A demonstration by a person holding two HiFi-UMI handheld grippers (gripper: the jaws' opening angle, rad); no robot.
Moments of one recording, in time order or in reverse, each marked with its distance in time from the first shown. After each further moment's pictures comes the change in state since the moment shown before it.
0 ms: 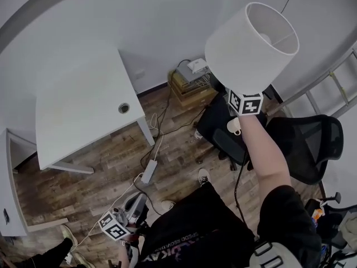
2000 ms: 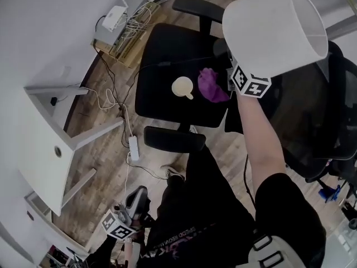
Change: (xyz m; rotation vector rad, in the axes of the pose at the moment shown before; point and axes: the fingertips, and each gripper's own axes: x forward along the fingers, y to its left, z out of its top) left arm 0.304 0.005 -0.174 -0.061 0.518 0.109; right arm -0.161 -0.392 -0.360 0.428 0.148 -0.532
